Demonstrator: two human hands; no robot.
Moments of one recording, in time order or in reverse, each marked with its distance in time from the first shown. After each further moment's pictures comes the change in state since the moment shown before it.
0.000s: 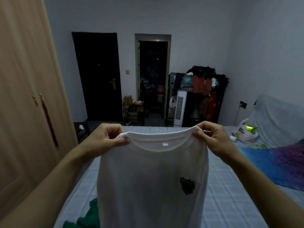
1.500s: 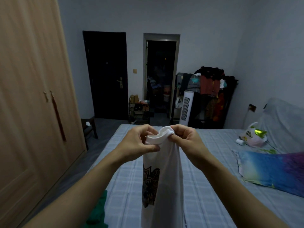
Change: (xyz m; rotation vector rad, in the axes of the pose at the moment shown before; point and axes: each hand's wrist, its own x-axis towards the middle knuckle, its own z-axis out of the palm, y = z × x) left_hand 0.019 0.005 0.072 -0.025 0.038 0.001; right_hand 0.004 -0.016 0.085 0.376 -0.171 0.055
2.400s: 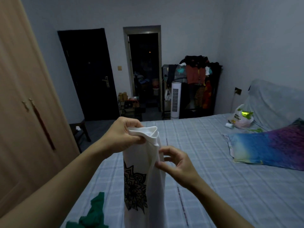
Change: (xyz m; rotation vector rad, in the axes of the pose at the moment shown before) left_hand 0.012 0.042 0.005 0.184 -0.074 -0.032; right_hand -0.071 0.062 -0.008 -0.141 0.083 -0.074
